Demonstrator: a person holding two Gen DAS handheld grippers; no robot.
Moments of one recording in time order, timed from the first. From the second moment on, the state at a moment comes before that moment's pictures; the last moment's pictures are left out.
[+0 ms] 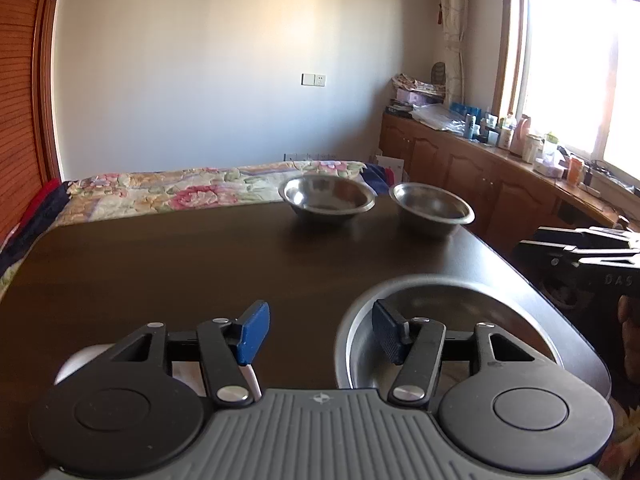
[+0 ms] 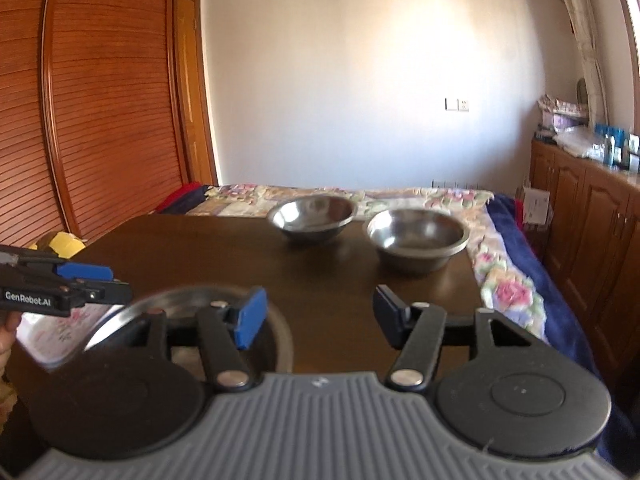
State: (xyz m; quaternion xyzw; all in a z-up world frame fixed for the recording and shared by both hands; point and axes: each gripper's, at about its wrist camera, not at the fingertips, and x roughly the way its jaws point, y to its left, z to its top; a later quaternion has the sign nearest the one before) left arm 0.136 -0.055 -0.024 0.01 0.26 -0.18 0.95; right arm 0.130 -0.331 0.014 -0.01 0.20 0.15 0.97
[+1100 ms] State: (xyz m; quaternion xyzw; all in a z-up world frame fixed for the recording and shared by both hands) left arm 0.296 -0.142 -0.012 0.06 0.30 -0.23 0.92; right arm 0.287 -0.377 0.004 -0.03 0.26 0.13 0.96
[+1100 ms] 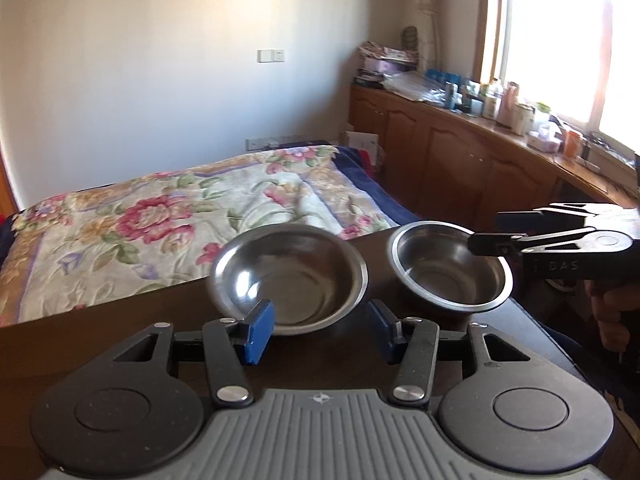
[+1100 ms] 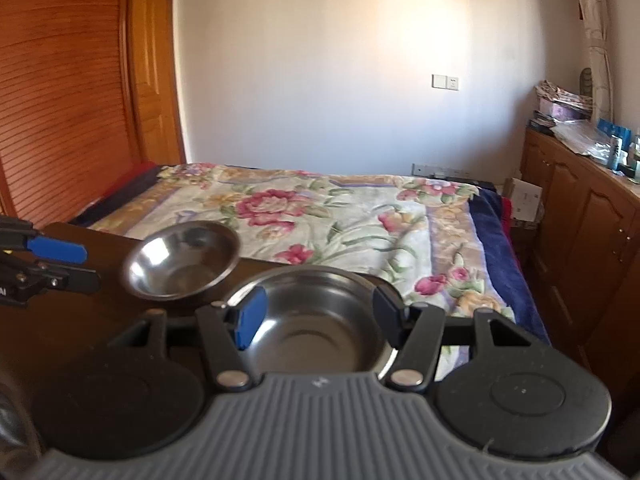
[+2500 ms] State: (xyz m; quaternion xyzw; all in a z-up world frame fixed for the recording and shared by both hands) left arm 0.344 -0.226 -0.040 0.10 0.37 -0.30 0.87; right arm 0.295 -0.412 -0.031 0.11 0.31 0.13 0.94
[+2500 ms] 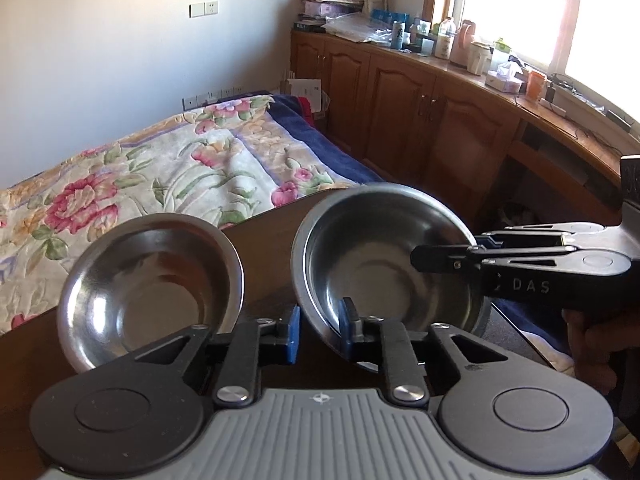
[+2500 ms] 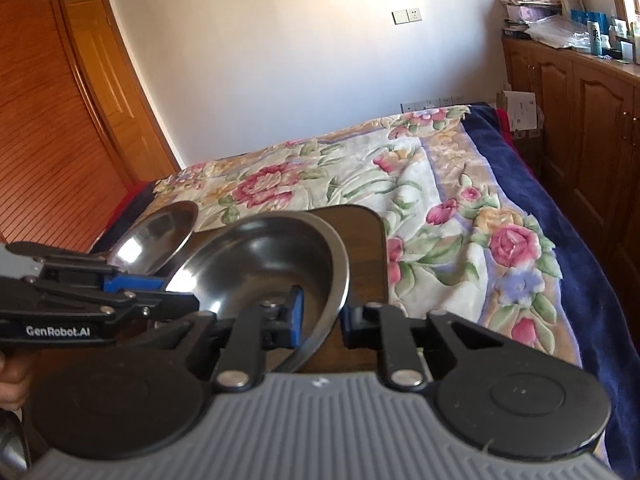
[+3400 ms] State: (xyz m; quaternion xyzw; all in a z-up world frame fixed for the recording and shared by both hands) left arm 0.248 -0.155 0.060 0.07 0.27 -0.30 0.91; right arm 0.231 -0.366 0.059 0.06 0.22 0.14 0.96
